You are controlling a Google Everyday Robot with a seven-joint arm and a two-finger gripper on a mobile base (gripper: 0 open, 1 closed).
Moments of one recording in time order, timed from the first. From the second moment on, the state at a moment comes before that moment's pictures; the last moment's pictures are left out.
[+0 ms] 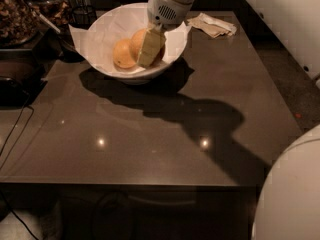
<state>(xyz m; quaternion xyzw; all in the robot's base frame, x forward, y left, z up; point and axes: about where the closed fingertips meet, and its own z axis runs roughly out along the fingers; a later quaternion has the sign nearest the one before) 0.621 0.015 0.953 -0.63 0.74 0.09 0.21</state>
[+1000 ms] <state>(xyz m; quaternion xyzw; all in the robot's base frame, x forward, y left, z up) 0.556 0.018 0.976 -0.64 0.71 0.12 0.27</state>
